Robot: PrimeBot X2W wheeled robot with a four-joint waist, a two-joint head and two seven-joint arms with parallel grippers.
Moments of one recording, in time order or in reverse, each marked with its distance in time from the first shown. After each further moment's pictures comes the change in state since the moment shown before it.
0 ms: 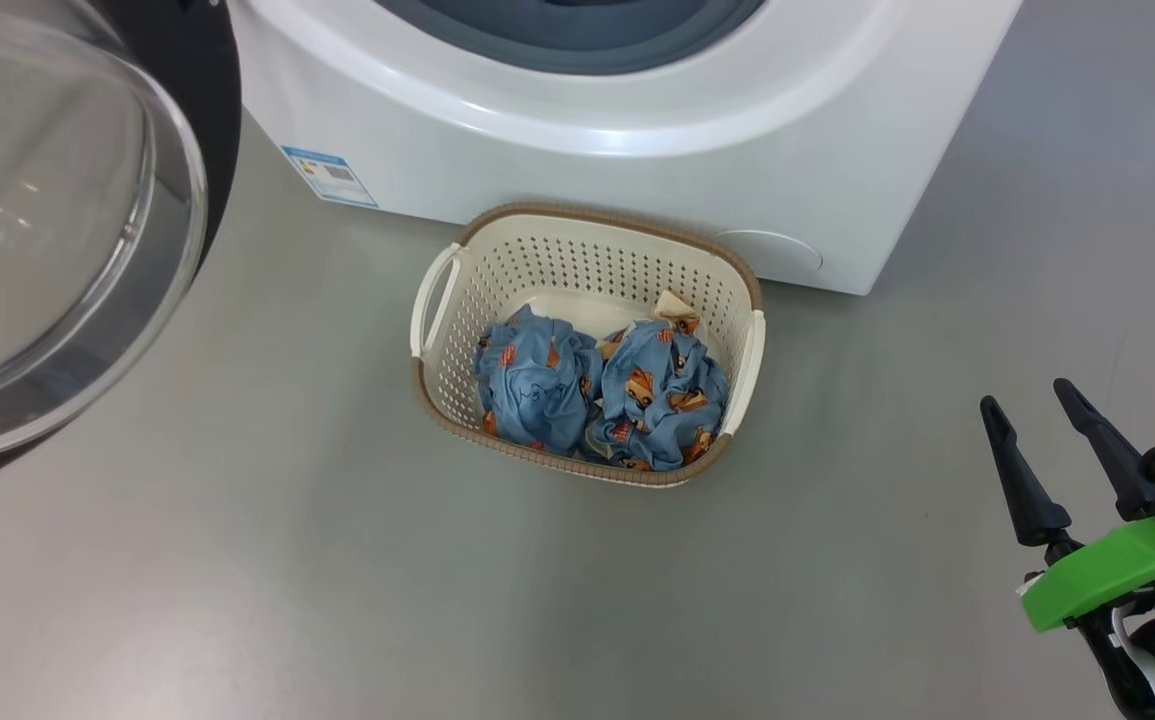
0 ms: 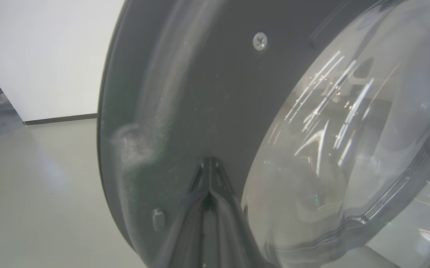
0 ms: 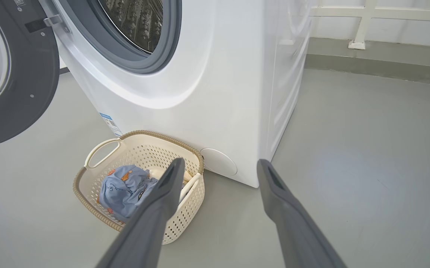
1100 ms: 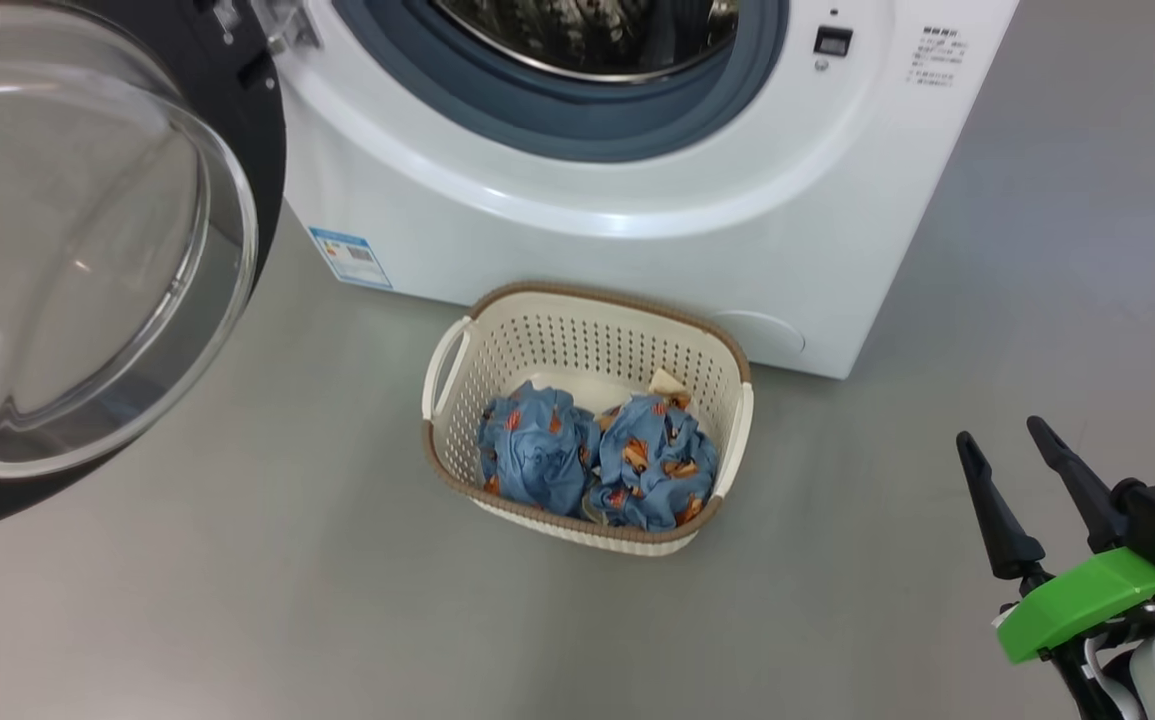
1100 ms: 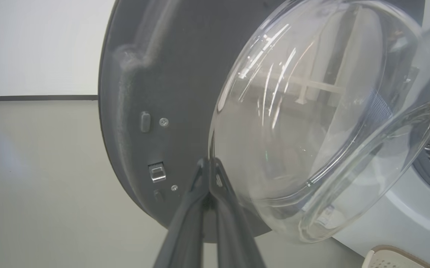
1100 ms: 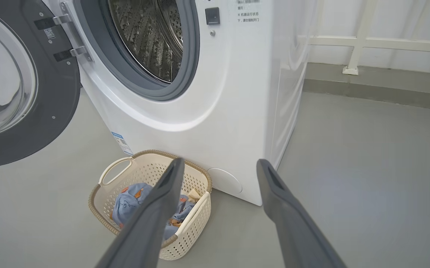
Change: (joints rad) left arm 0.174 -0.203 0.108 -0.165 0.091 -0.082 0.000; right arm 0.029 0.038 0.005 0.025 -0.002 0.000 0.000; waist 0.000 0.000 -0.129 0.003
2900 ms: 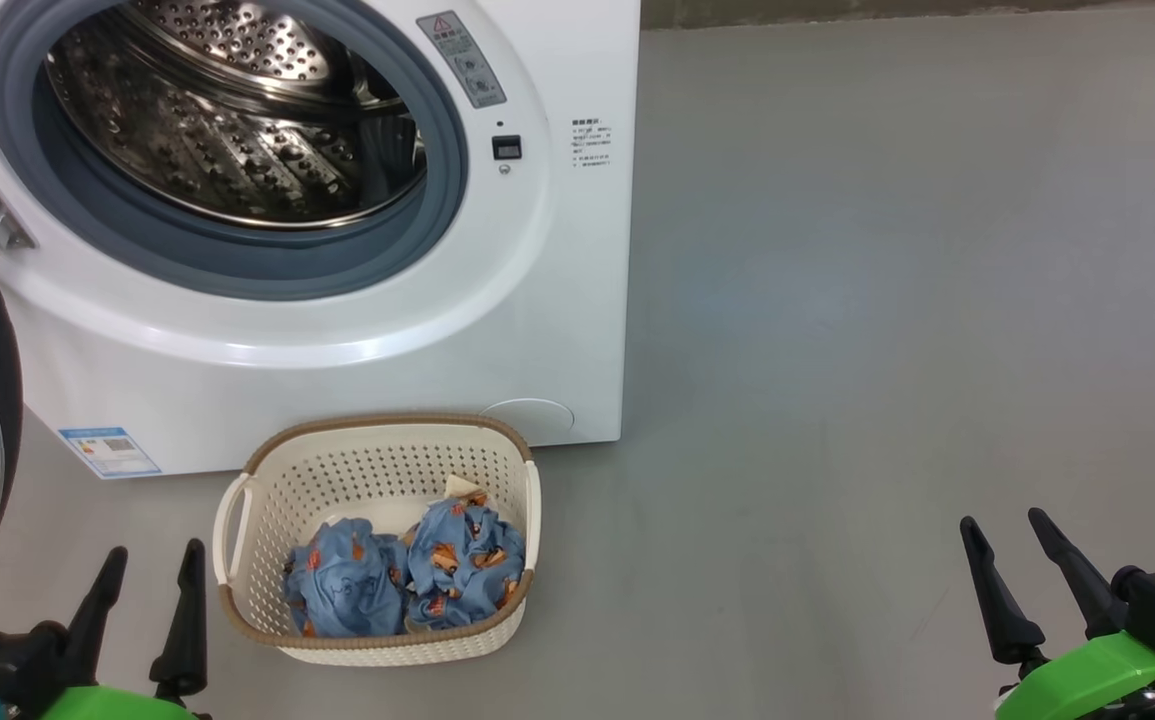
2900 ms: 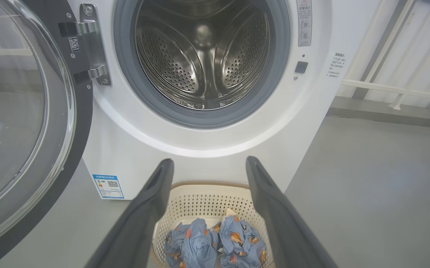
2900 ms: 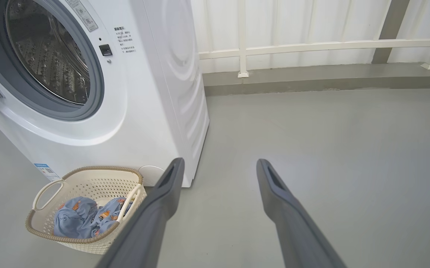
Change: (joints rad) left arm 0.331 -0.001 -0.589 -0.326 -0.206 -0.006 0.000; right arm 0.143 0.063 -0.054 -0.022 0.011 0.000 0.000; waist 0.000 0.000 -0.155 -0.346
